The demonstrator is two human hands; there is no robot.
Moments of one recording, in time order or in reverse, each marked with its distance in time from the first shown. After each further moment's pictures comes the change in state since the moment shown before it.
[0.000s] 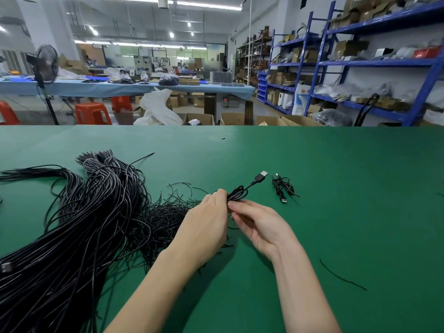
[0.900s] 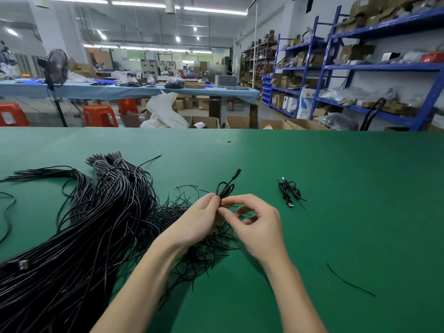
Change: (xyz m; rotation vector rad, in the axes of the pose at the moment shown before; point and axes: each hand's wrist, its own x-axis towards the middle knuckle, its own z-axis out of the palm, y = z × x) left_hand 0.005 -0.022 -0.020 -0.924 -0.160 -0.443; right_hand 0.007 0.030 0.004 -0.867 0.039 -0.933
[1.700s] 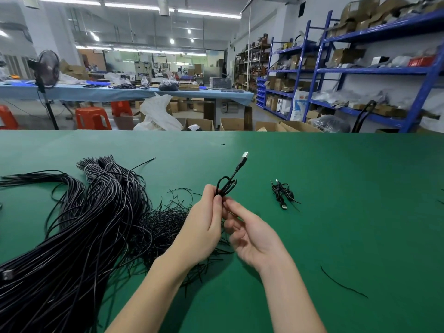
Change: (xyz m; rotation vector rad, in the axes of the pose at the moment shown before) left_hand 0.000 -0.010 0.022 0.203 0.194 0.553; right_hand 0.012 -0.023 -0.005 0.952 -0.118 0.961
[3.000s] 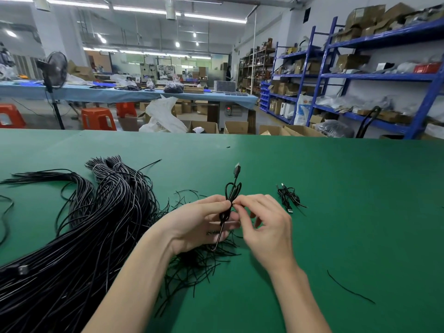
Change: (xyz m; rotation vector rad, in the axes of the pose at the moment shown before) left_hand 0.018 0.018 -0.046 -0.851 -0.348 -0.847; right_hand 0.007 0.006 -0.019 -1.202 0.285 -1.414
